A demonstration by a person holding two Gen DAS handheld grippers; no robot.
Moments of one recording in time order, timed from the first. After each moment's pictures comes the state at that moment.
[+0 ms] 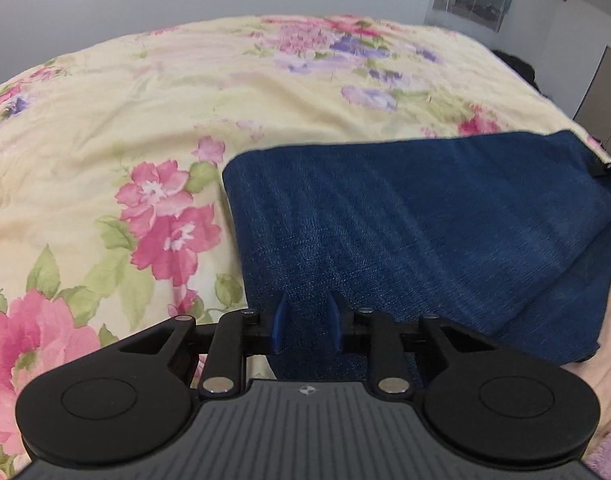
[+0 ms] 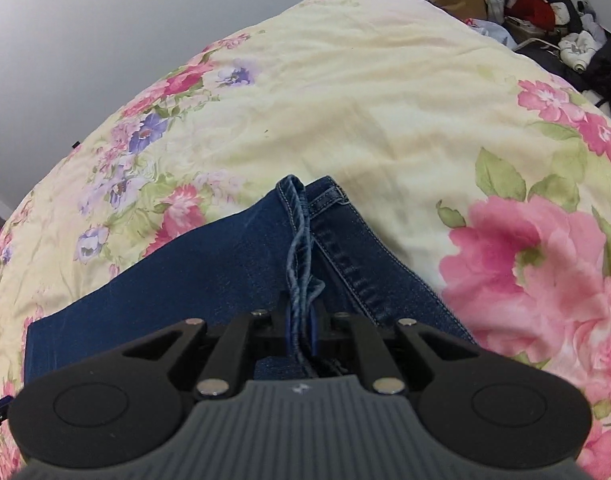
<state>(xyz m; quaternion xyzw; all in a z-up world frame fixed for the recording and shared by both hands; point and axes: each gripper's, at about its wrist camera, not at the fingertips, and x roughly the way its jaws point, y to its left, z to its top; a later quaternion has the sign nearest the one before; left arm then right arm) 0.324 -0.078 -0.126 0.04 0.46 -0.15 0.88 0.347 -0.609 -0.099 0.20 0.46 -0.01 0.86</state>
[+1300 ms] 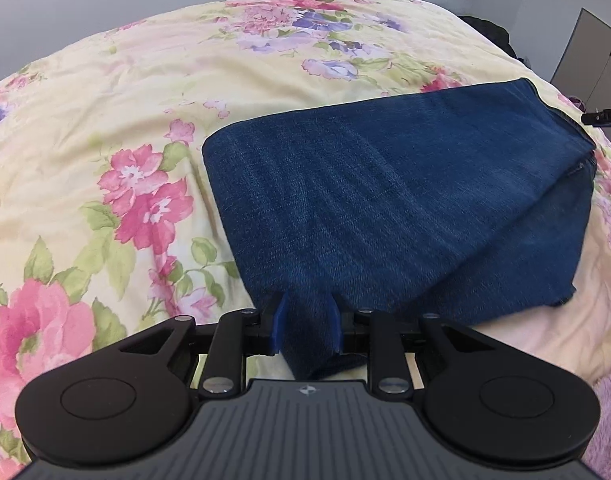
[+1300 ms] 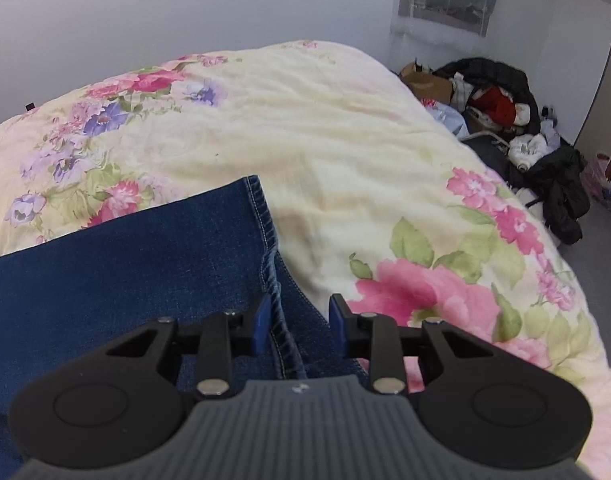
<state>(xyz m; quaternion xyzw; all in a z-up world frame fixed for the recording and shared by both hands) 0.295 -0.079 -0.107 0.07 0.48 -0.19 0.85 0.317 -0.584 -0.069 0.01 0.41 -0.10 0.91</state>
